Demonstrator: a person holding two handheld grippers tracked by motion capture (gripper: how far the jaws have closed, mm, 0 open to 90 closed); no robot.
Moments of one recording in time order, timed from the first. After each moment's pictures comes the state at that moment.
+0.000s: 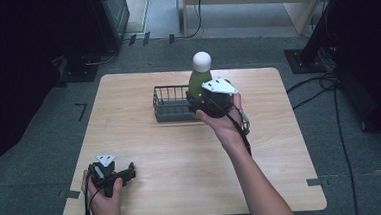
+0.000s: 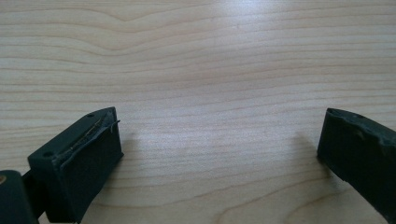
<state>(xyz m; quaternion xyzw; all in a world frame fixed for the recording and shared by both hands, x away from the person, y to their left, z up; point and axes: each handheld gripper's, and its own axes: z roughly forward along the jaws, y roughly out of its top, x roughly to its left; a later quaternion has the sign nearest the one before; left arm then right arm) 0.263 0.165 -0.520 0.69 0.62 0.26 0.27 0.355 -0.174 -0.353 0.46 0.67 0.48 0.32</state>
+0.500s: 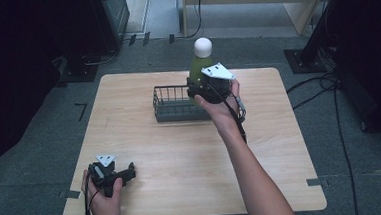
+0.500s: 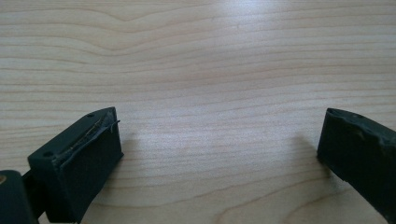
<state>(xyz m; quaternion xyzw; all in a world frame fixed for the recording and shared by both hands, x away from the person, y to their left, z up) 0.263 0.165 -0.520 0.69 0.62 0.26 0.27 0.392 -0.174 -0.345 0.48 0.65 0.48 0.34</state>
